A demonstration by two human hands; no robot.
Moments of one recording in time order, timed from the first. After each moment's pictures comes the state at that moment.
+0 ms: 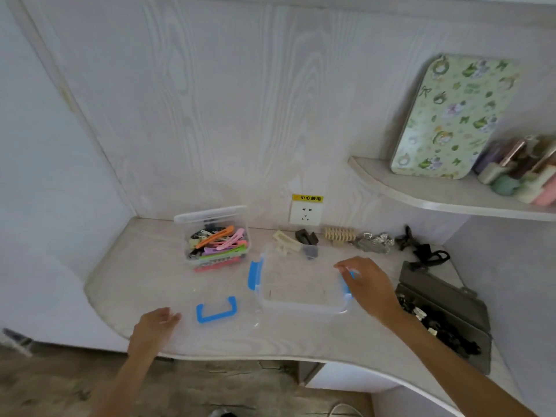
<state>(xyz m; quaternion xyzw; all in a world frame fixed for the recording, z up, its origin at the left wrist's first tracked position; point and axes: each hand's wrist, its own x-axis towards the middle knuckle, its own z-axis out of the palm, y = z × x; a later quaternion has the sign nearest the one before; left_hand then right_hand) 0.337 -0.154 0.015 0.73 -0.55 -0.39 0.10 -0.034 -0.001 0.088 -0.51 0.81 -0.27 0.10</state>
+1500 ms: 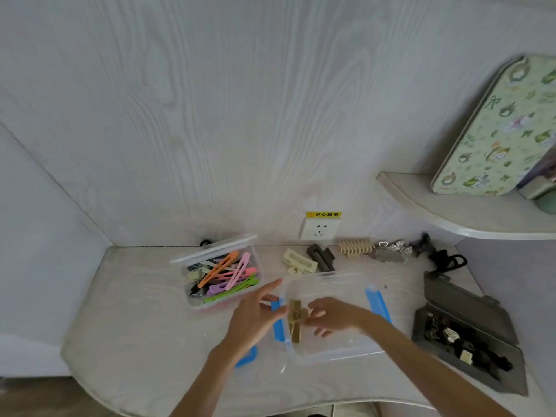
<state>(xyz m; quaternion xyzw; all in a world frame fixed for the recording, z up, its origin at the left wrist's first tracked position) 0.192 -0.205 0.054 0.39 -0.74 -0.55 0.09 0.028 -0.115 0.089 -0.34 0.75 -0.07 0.56</state>
